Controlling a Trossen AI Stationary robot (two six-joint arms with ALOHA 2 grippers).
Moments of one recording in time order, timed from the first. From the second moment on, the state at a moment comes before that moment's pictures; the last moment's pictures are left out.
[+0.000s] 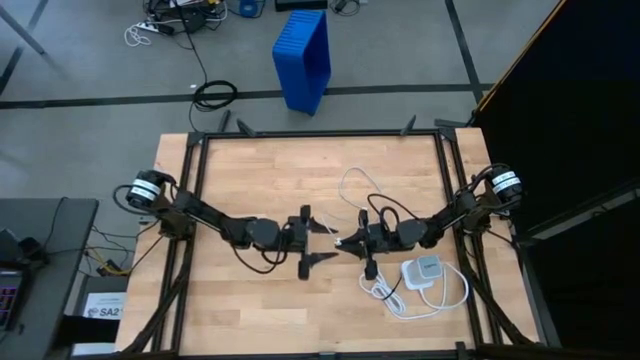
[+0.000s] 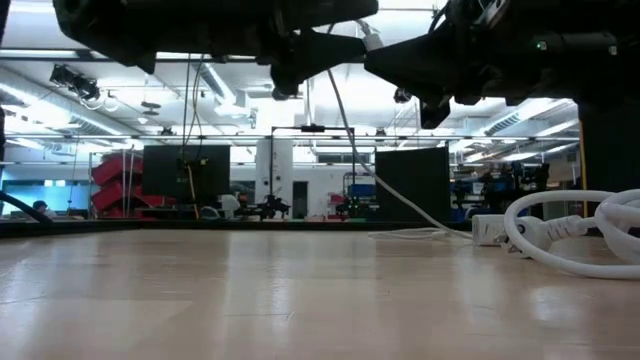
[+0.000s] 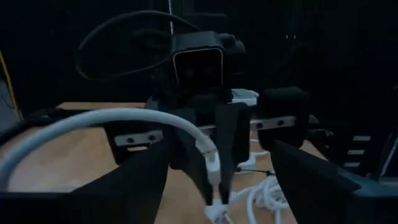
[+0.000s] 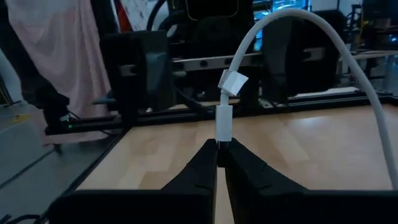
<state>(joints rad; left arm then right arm) -0.27 1.69 0.76 0.95 -0.25 -0.08 0.33 1.72 0.47 1.31 0.27 0.11</state>
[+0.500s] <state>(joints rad) -0.26 1.71 0.76 0.94 -0.33 -0.13 0.34 1.72 0.47 1.32 0.27 0.10</state>
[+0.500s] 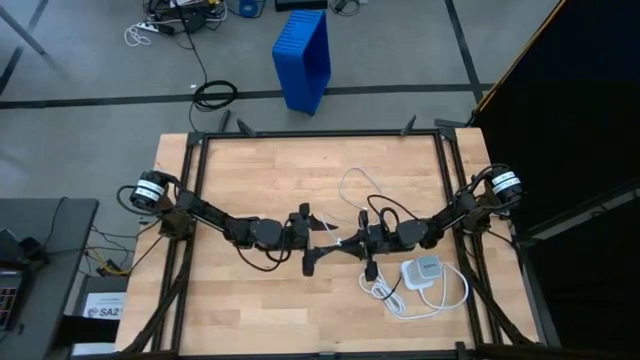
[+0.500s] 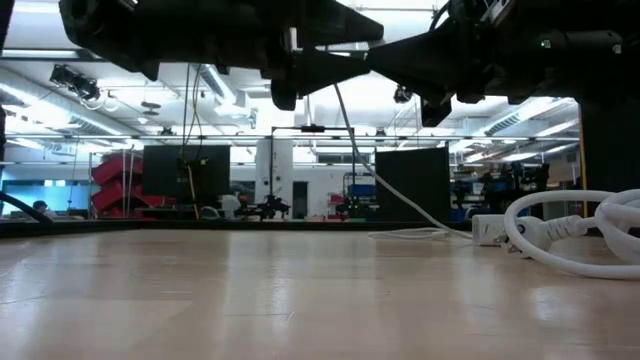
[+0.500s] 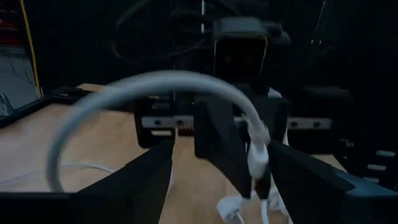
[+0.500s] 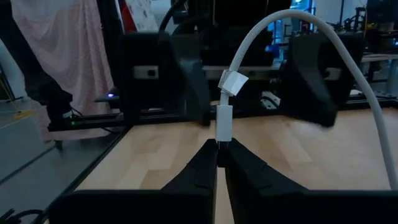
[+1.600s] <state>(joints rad) -0.24 1.76 0.76 1.08 -0.39 -0.16 0.33 1.72 0.49 1.34 0.32 0.09</state>
